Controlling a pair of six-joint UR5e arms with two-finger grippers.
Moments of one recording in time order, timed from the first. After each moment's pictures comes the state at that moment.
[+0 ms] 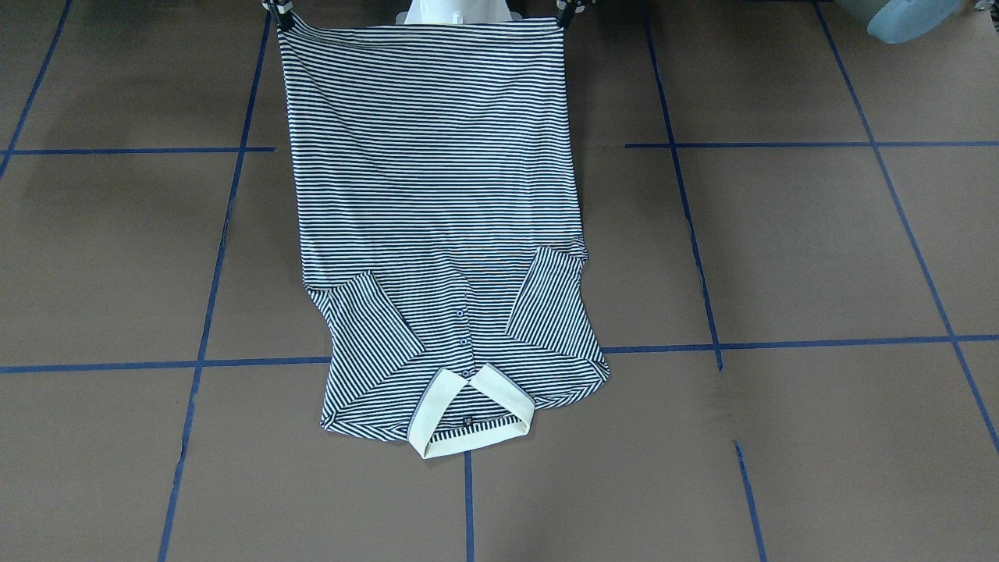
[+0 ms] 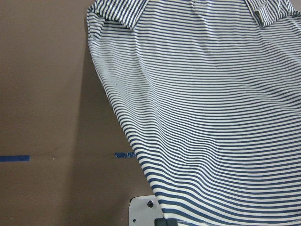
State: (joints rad) left arm -0.33 -2.02 -2.51 -1.19 -1.79 -1.35; right arm 0.17 -1.38 2.70 -2.01 1.50 2.00
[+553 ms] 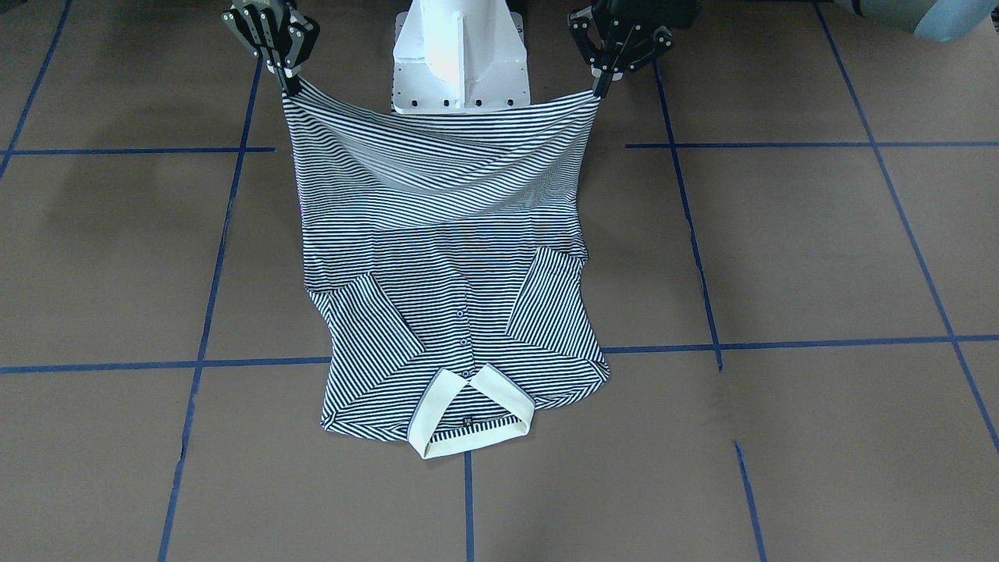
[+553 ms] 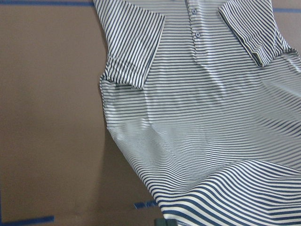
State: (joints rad) left arm -0.59 -2.09 -2.33 -1.19 -1.83 -1.10; right arm 0.47 -1.16 2.45 -2.02 1.59 1.78
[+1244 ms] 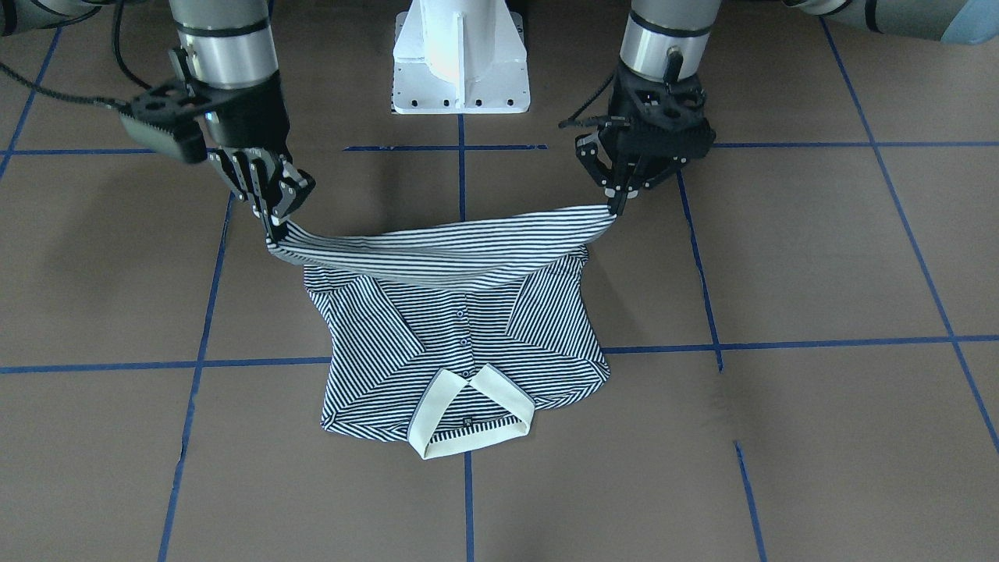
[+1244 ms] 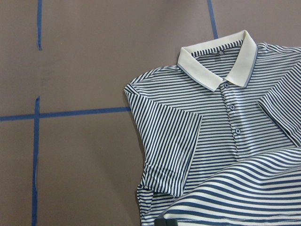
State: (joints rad) left arm -0.75 -2.19 -1.96 -1.42 -1.84 -0.99; right arm 0.74 -0.98 1.96 -1.74 1.67 1.64
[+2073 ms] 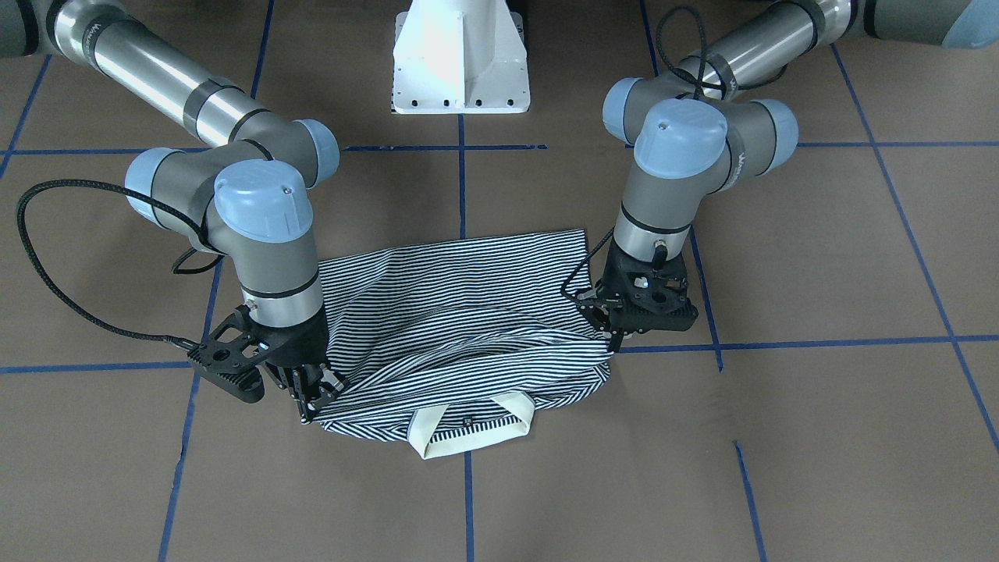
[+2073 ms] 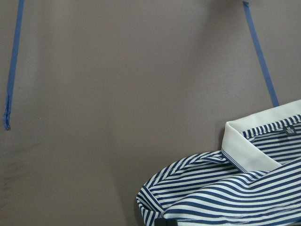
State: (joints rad) left arm -0.77 -2.24 -1.48 -1.87 -1.80 -0.98; right arm 0.78 -0.83 1.33 -1.28 1.66 1.60
